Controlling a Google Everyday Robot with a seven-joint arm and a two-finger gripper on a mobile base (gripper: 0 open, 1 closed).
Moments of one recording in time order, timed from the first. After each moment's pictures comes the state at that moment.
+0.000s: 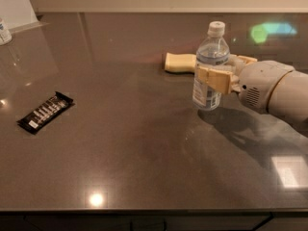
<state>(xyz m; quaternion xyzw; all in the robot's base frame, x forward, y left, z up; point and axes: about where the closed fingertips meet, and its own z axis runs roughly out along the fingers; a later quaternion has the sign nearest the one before) 0.519 -0.144 0.961 -0.74 -0.22 -0.61 0.18</state>
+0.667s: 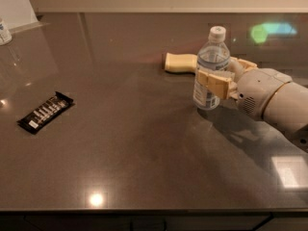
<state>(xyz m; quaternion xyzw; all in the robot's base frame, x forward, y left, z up) 0.519 -0.148 0.955 -0.71 -0.22 -0.65 0.16</state>
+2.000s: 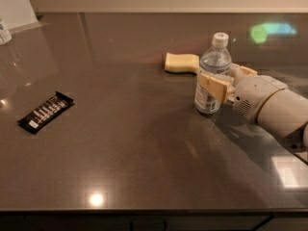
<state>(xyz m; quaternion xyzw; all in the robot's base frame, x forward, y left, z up) 0.528 -0.158 0.936 -0.73 -0.17 -0.64 0.15</state>
